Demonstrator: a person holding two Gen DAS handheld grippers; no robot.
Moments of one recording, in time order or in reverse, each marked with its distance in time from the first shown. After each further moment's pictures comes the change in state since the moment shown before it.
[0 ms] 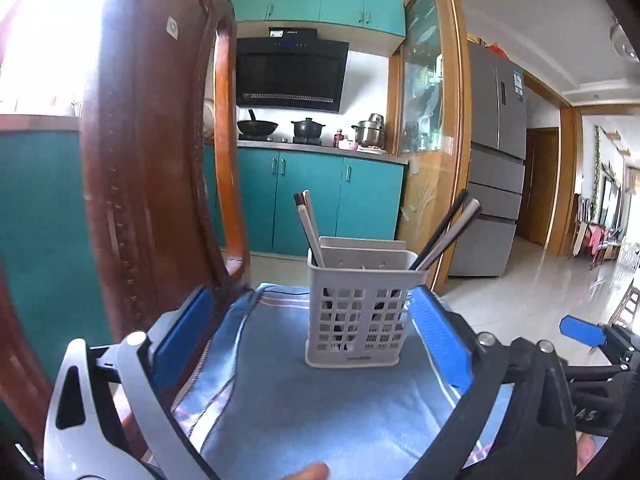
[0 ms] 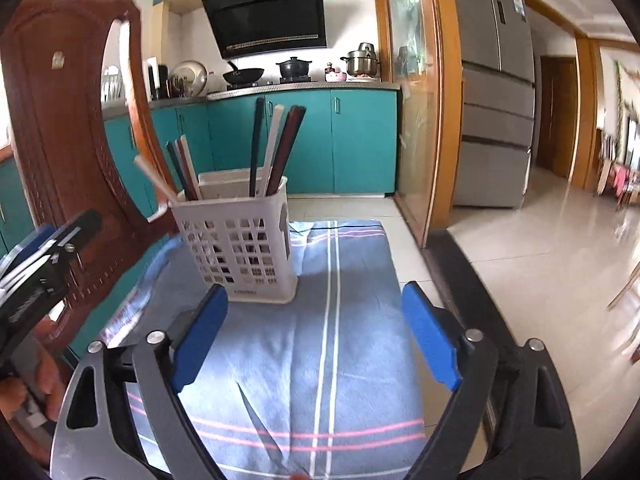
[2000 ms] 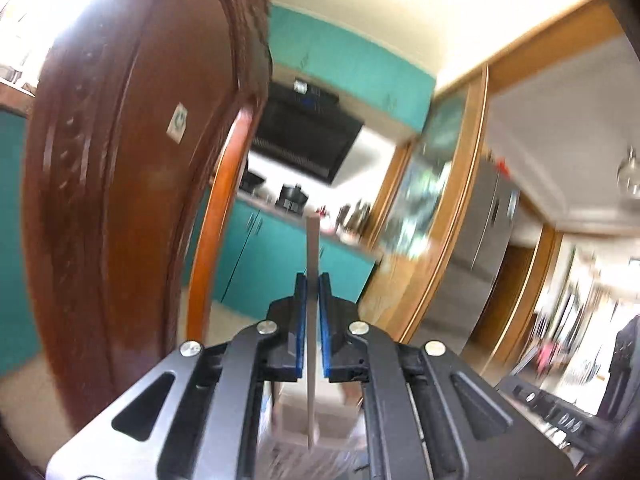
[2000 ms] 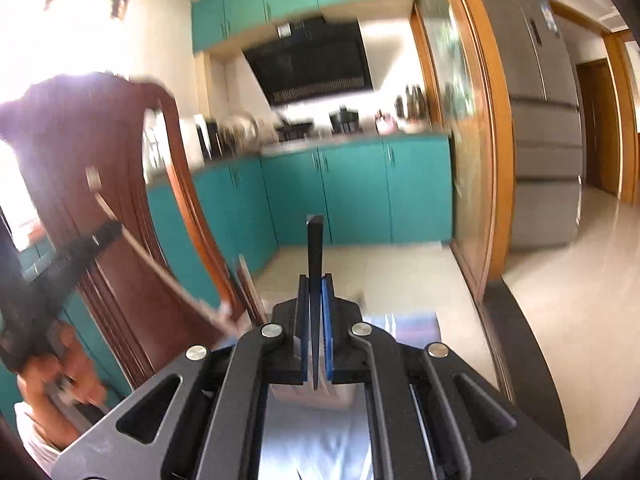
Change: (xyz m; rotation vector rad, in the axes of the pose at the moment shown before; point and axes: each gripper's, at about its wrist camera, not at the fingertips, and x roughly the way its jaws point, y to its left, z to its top) left arm 0.042 0.060 0.132 -0.343 -0.237 -0.168; right arm -0.021 -0.003 0.146 0.054 -0.191 0.263
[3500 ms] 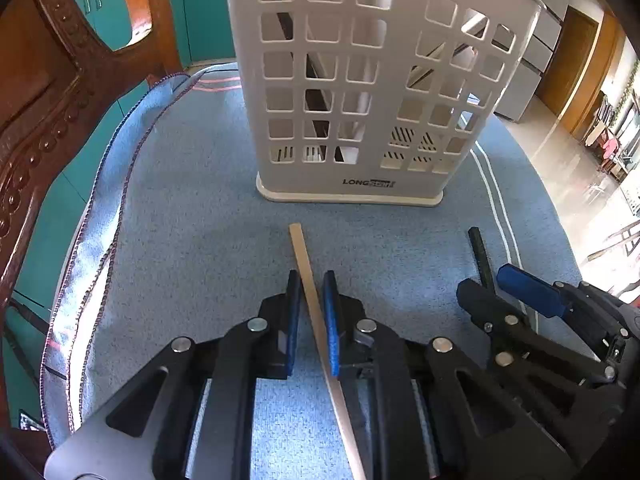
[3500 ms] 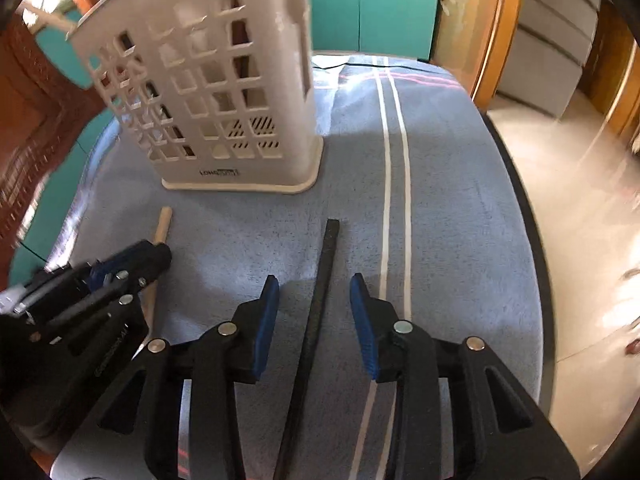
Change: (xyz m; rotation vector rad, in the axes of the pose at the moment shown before) left arm 0.078 0.006 -0.275 0.298 1.000 0.276; right arm 0.158 -0.030 -0.215 -0.029 0.738 -0.212
